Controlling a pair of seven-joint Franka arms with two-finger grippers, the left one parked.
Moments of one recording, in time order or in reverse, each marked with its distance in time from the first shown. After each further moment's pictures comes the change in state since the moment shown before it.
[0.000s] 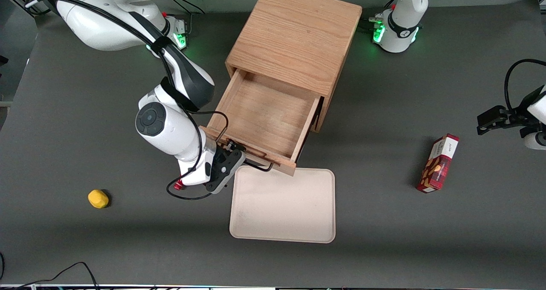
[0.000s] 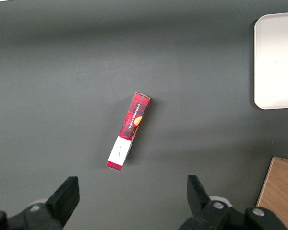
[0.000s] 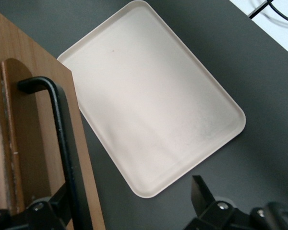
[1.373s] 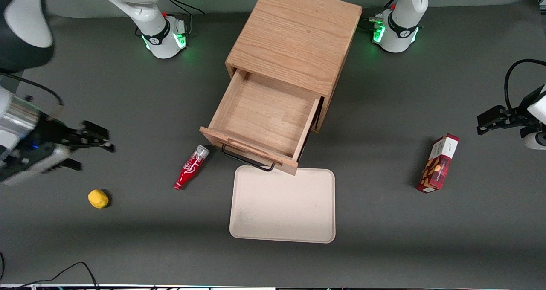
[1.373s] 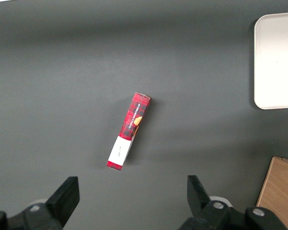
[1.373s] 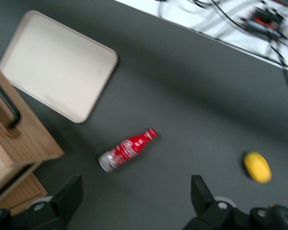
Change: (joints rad) arm -0.288 -0.409 -0.233 0.025 0.165 -0.491 0.005
